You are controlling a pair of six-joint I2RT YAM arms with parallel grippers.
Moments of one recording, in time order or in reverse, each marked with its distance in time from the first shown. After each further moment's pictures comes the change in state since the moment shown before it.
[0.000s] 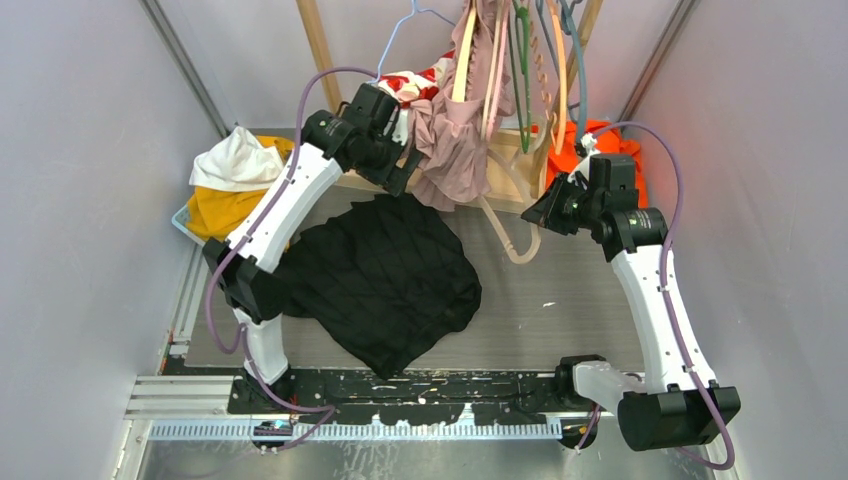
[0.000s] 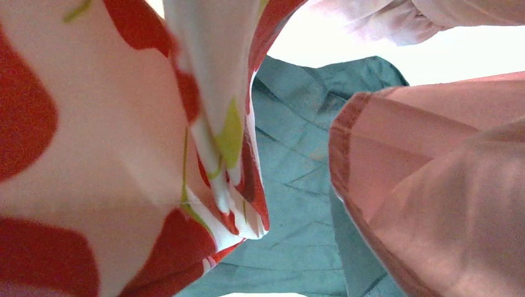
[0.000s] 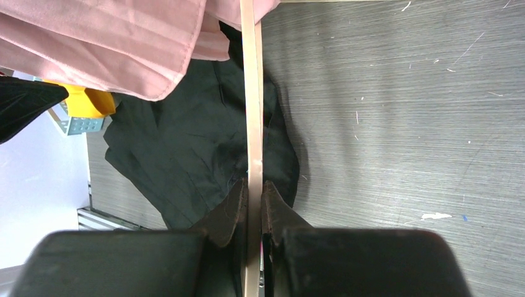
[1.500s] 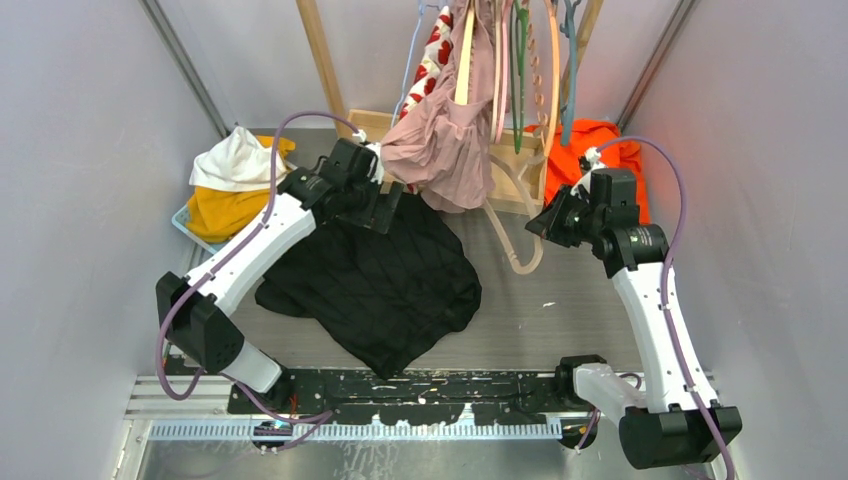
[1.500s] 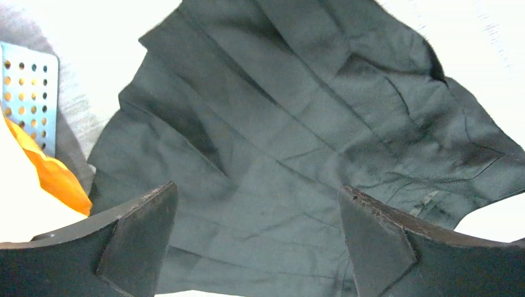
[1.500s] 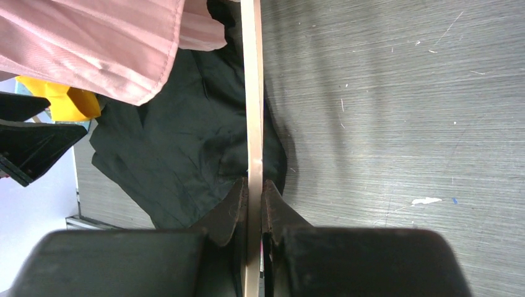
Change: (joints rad) left arm 0.006 -0.364 -0.674 0.359 -0.067 -0.176; right arm 0.000 -0.079 -0.088 0.007 0.045 0.015
